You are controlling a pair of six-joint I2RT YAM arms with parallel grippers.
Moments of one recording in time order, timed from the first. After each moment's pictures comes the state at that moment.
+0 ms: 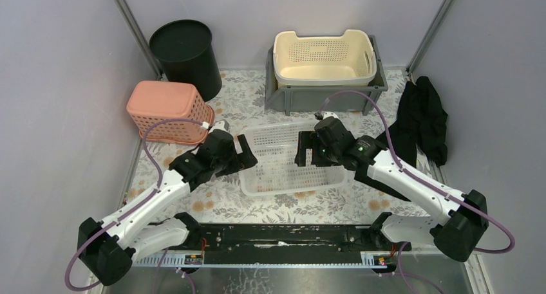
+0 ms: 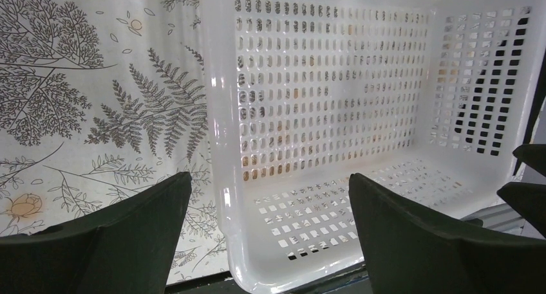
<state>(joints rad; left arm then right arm) -0.63 0.99 0.78 -0.60 -0.09 -0.84 0.78 1.20 1.03 -0.69 0.08 0.66</state>
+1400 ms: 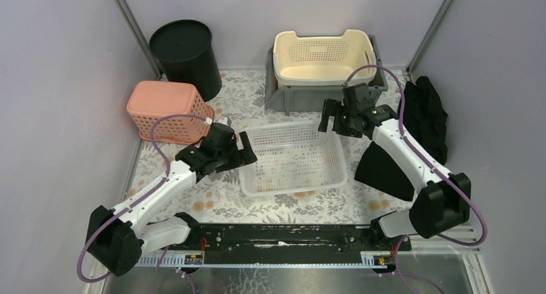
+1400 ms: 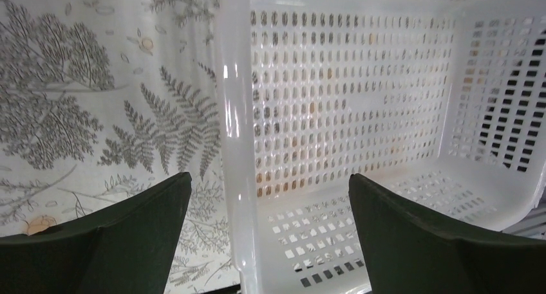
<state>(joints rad) -0.56 1.09 0.77 -0.56 -0.03 -0.77 0.36 1.39 1.19 -0.71 -0.03 0.48</state>
